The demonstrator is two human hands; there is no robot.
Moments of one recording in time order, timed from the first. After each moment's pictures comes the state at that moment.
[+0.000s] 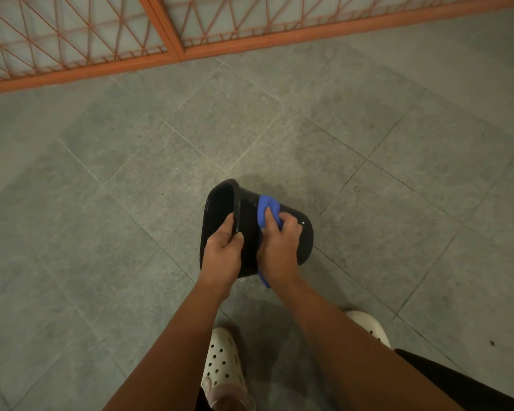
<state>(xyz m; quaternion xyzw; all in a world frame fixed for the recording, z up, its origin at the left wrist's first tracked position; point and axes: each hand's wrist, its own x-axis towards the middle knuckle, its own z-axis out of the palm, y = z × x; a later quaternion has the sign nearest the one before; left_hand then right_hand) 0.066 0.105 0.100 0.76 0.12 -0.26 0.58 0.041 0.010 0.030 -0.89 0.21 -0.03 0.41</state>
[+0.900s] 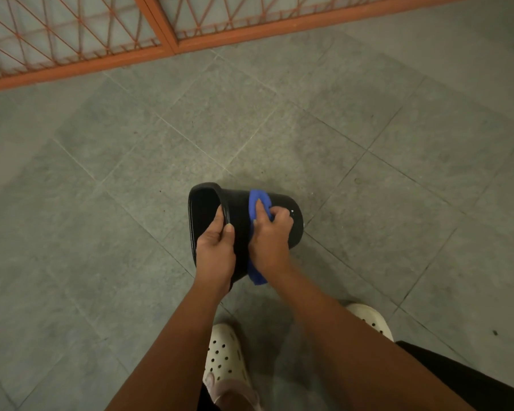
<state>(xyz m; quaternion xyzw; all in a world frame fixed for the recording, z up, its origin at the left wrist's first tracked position) 0.068 0.109 0.091 0.73 0.19 -0.20 0.62 0.055 0.021 0.026 -0.89 0.22 -0.07 0.39</state>
